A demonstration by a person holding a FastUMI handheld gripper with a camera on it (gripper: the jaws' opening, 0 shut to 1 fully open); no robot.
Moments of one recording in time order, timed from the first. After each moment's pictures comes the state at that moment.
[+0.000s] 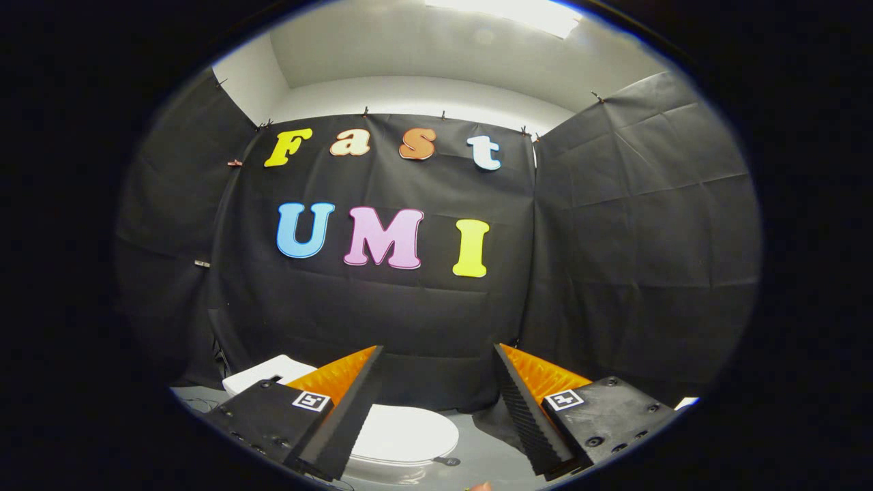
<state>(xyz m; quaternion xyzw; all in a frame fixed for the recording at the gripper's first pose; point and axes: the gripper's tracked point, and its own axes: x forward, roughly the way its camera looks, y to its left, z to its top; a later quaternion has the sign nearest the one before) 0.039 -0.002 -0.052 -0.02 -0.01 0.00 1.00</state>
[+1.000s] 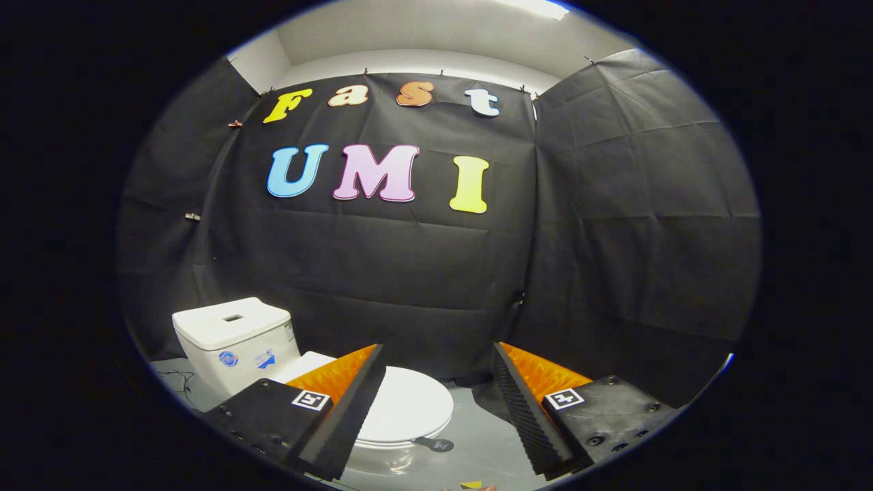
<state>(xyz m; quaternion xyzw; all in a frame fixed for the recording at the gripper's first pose) 0.113 -0.053 -0.279 -0.03 0.02 0.02 1.00</state>
